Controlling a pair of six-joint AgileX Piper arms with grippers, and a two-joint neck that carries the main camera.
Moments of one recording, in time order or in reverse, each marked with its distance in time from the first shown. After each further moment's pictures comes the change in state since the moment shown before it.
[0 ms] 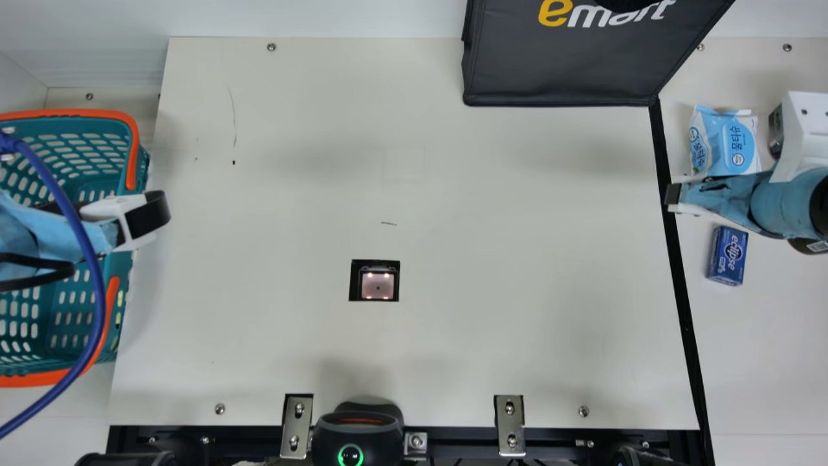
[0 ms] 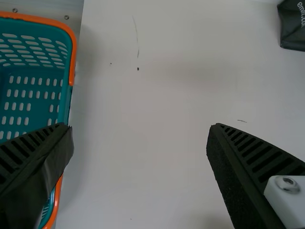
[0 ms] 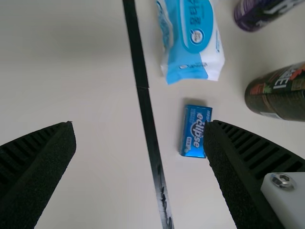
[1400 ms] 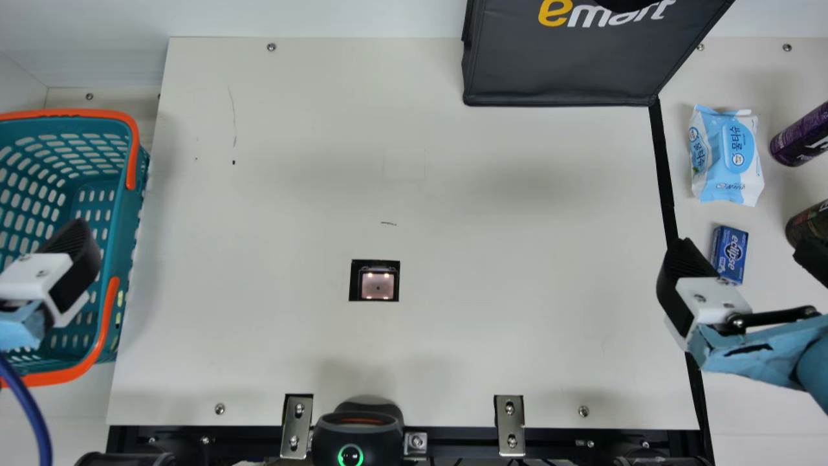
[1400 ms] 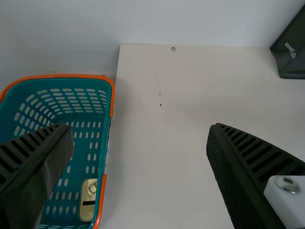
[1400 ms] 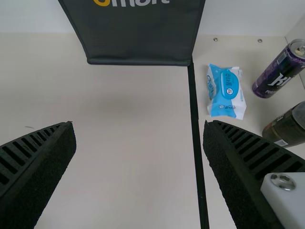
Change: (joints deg) left arm -1.5 -14.7 -0.6 7.3 -0.2 2.1; right arm 13.2 -33.2 -1.6 4.8 10.1 2.9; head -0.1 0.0
